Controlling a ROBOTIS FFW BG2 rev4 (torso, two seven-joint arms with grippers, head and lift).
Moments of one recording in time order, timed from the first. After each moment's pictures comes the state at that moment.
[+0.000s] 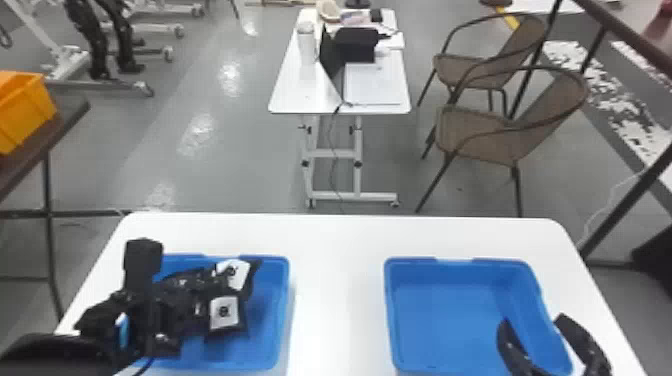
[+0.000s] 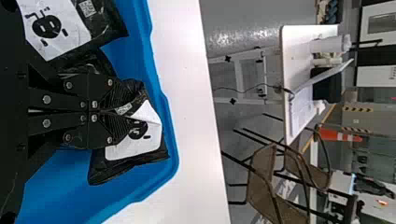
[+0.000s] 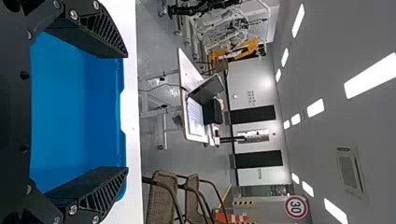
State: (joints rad) left arm 0.13 0.25 0.11 -1.58 0.05 0.47 -0.51; right arm 0.48 0.00 -0.22 -1.54 -0.20 -0.36 0.46
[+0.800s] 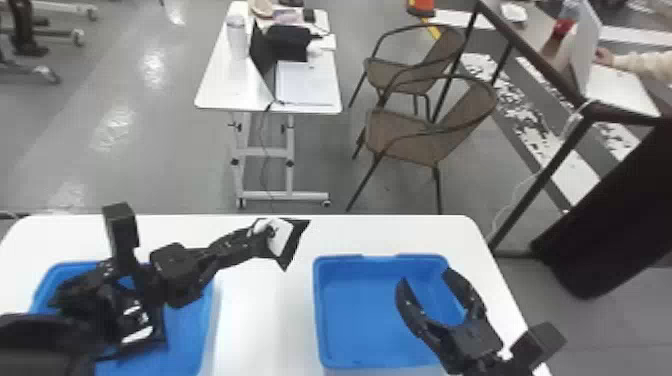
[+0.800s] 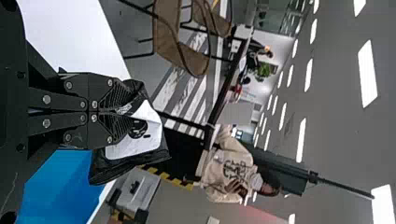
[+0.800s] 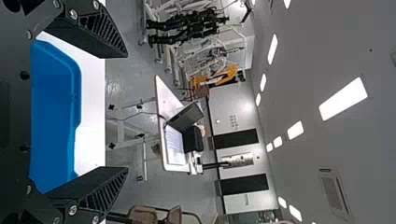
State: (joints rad) left arm -0.04 0.25 -0.19 -1.45 0.36 0.14 -0.83; right arm 0.38 0.00 -0.17 -1.55 -0.24 -0.32 0.54
